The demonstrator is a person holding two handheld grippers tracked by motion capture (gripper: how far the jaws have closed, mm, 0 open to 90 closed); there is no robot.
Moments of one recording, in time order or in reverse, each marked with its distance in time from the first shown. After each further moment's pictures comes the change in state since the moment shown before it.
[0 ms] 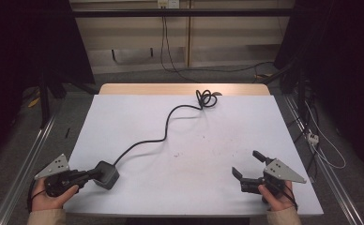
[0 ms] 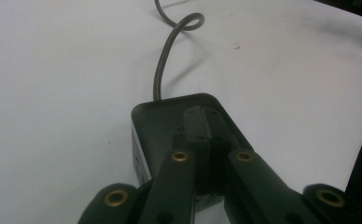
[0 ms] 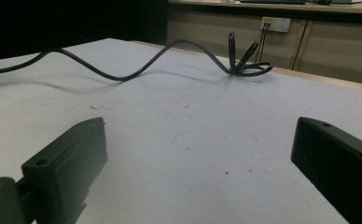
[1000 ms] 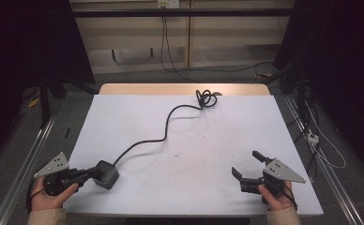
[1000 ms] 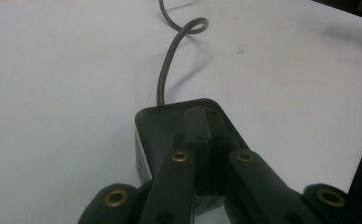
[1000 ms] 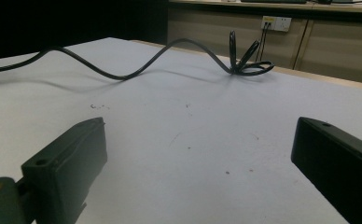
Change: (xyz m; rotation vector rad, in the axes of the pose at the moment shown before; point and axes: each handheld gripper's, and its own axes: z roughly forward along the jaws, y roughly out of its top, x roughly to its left) left arm -0.002 0.006 -0.001 0.002 0.024 -0.003; right arm 0.000 -0.001 0.001 0.002 0.001 0.001
